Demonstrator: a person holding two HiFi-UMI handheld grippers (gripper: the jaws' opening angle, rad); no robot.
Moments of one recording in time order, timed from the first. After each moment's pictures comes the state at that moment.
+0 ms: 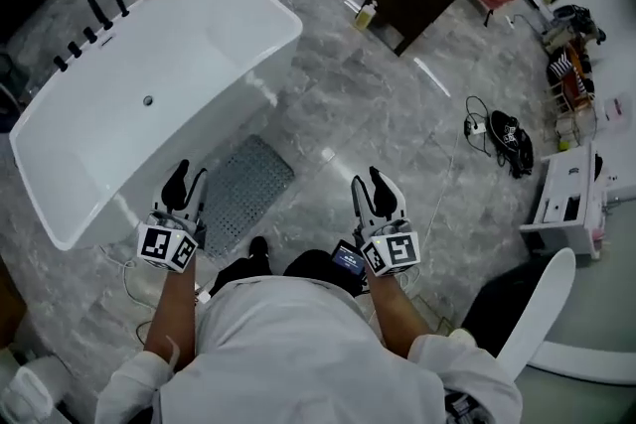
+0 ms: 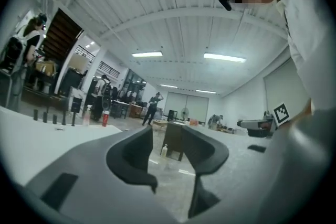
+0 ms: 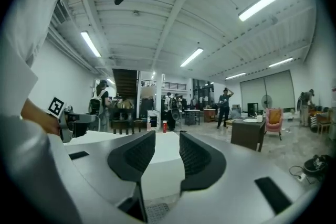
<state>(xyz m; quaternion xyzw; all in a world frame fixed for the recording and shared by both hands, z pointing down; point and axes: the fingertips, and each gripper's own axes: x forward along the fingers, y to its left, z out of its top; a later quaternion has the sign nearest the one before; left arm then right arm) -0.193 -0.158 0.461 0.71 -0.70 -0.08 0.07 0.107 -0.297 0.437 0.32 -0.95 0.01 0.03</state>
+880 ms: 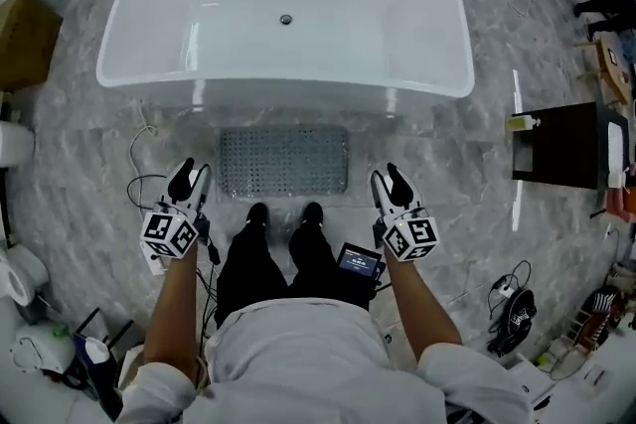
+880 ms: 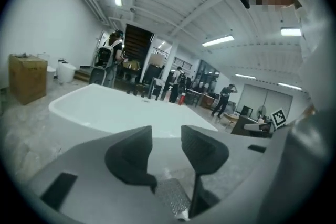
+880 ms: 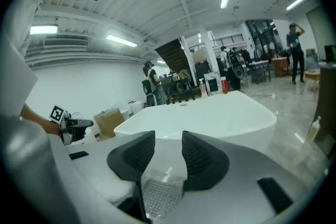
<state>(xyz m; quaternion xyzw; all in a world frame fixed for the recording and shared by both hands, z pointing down) -0.286 -0.042 0.598 0.35 -0.91 -0.08 0.23 -0.160 -0.417 0.611 -0.07 -0.97 0.14 0.19</state>
